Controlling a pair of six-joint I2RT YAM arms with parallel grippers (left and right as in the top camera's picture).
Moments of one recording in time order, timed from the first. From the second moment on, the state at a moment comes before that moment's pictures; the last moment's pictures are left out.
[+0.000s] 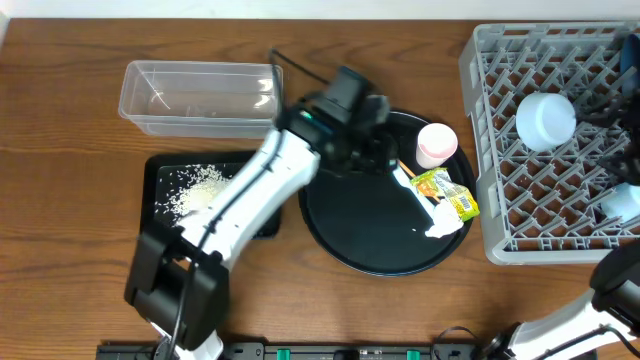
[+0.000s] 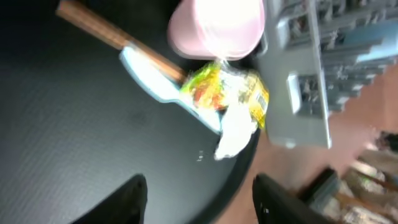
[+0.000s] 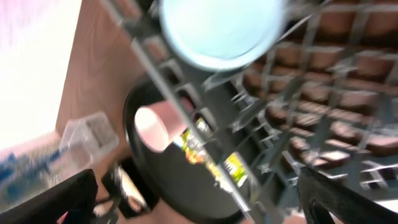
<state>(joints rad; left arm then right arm) -0.64 1.82 1.54 -0.74 0.41 -0.48 -0.64 1.91 1.87 -1.47 -0.65 0.13</state>
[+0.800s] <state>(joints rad) -0.69 2.10 1.54 -0.23 0.23 -0.68 -0.33 1.70 1.88 -1.54 -0.39 0.16</state>
